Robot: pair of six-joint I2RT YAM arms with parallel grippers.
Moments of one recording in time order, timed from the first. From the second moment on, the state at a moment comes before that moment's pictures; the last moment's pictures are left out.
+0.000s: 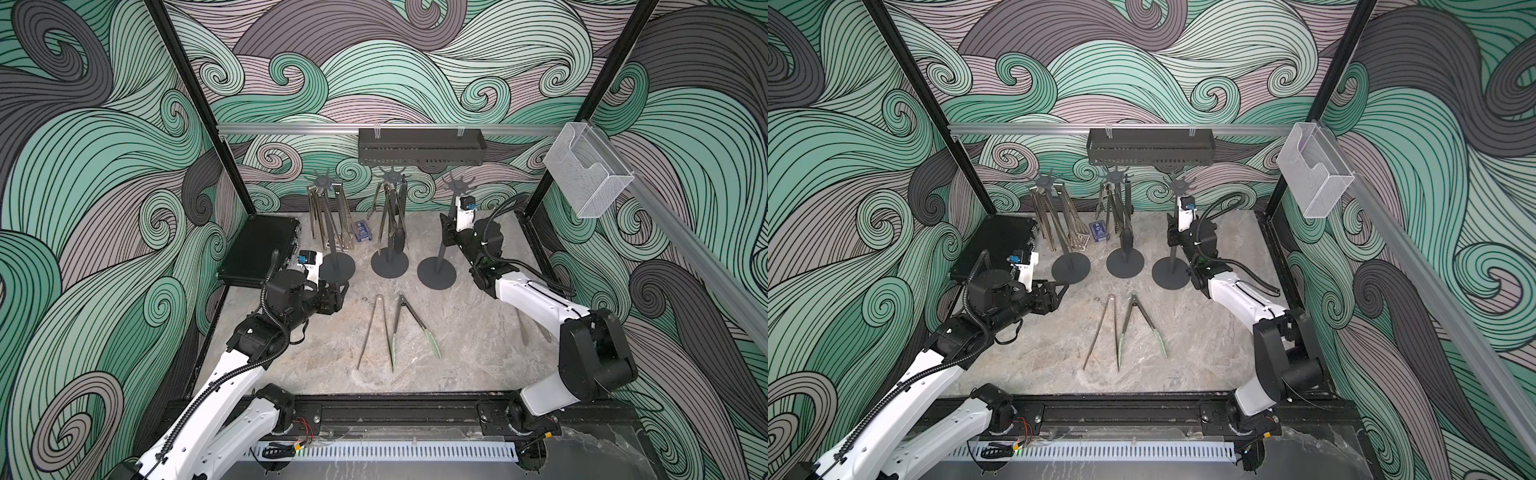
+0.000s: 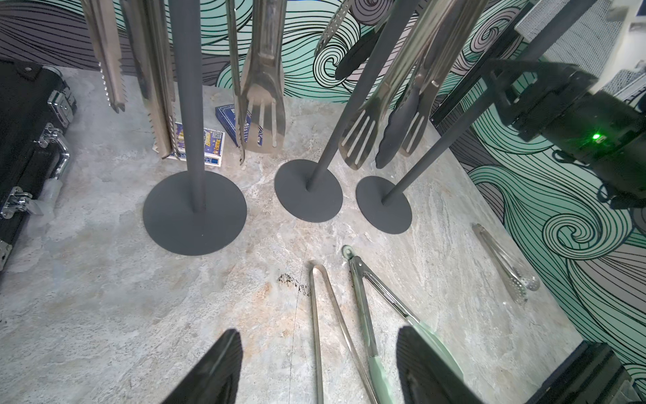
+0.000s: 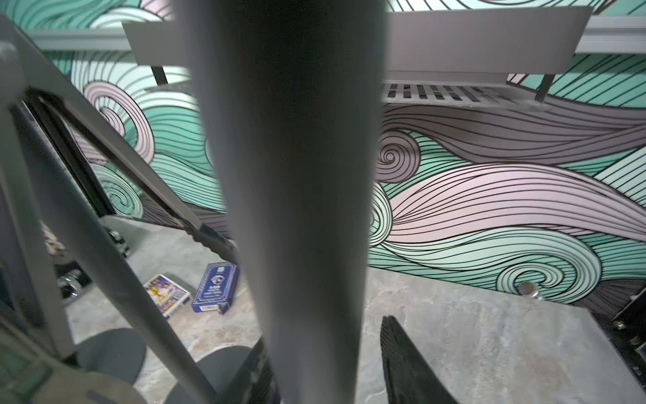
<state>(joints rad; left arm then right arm) -0.42 0.78 0.79 -0.49 0.09 -0.36 0.36 1.53 1.01 0.44 0.08 0.00</state>
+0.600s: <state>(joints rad) -0.42 0.86 0.79 -0.64 0.16 -0.37 0.36 1.17 0.84 0.36 0.09 -0.01</state>
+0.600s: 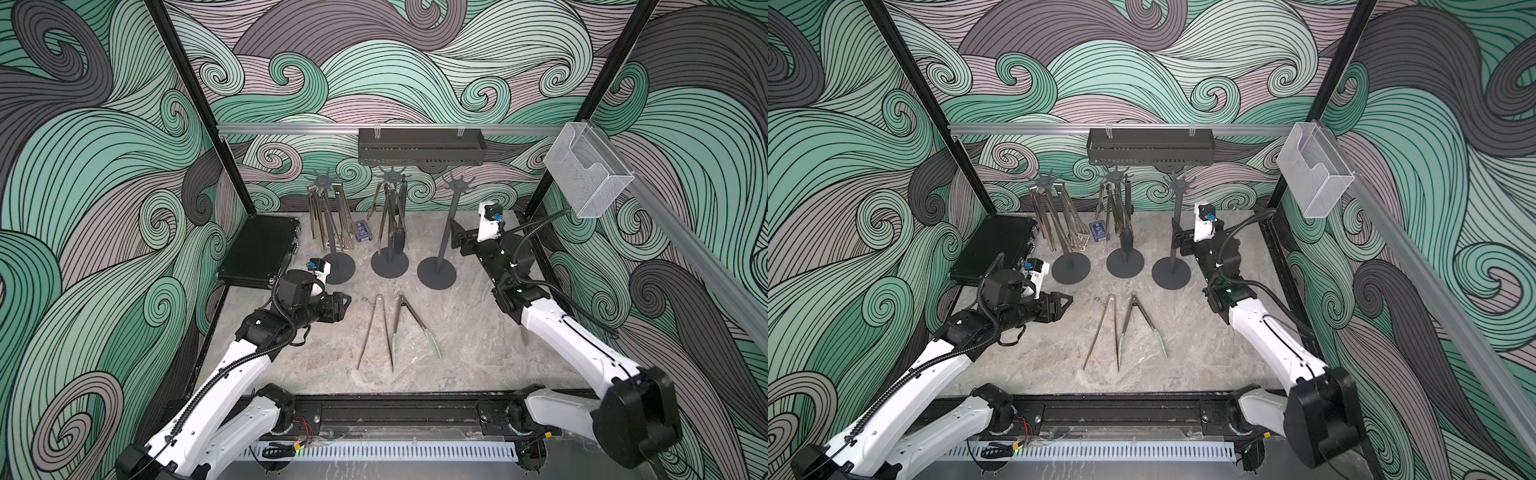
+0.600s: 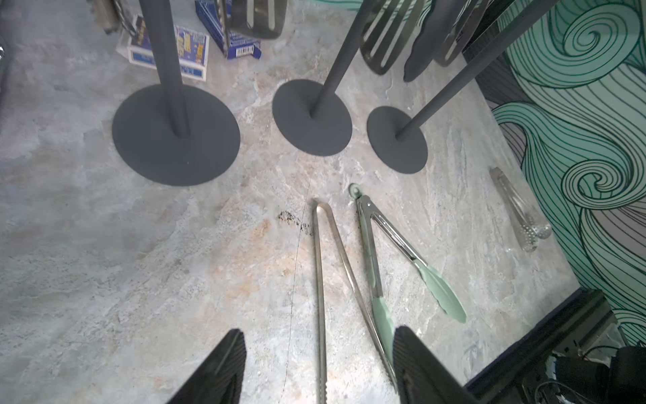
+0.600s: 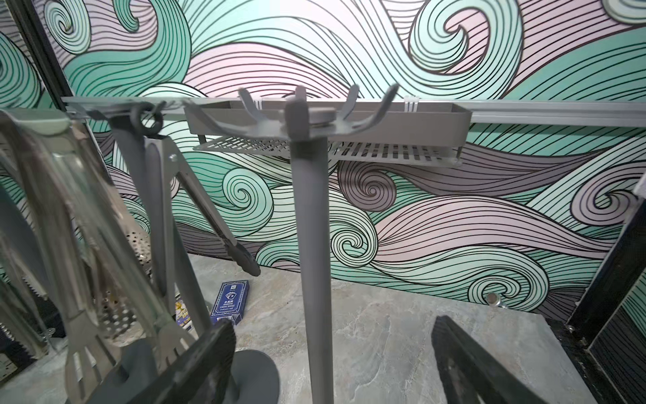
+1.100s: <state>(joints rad) -0.45 1.05 0.79 -0.66 0.27 -0.40 0.36 0.76 0.76 -0.20 0.34 0.14</state>
